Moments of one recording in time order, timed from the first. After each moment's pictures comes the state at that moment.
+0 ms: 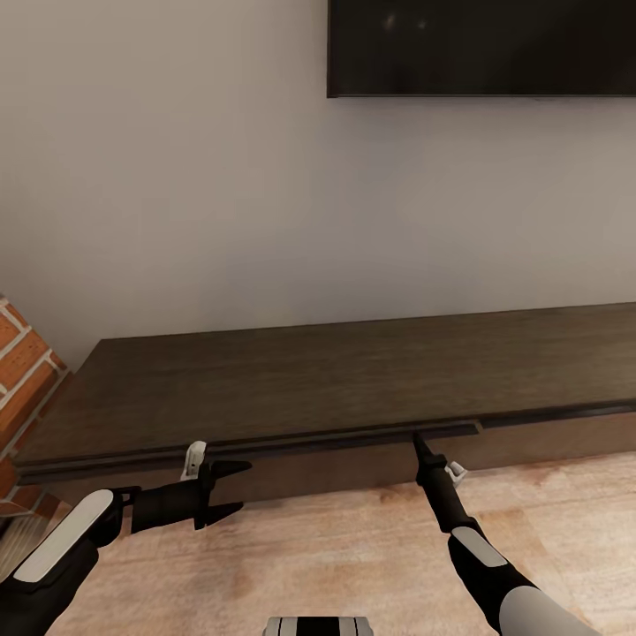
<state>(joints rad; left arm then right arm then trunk) -0.40 0.39 -0.27 -1.20 1.85 1.00 0.07 -0.60 -0.08 0.21 -0.36 -1.63 0.02 0.91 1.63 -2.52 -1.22</state>
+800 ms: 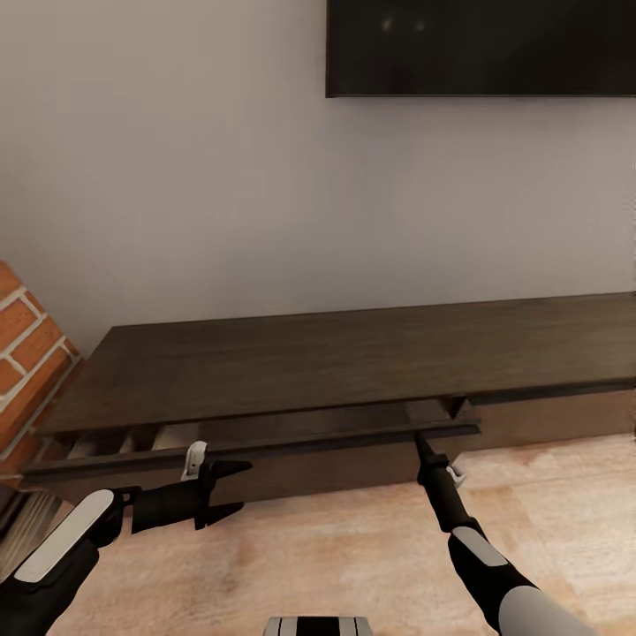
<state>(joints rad) -0.40 0.39 -0.27 -1.20 1.85 1.00 0.07 -0.60 -0.07 0.19 -0.36 -1.64 0.03 0.91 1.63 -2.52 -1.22</state>
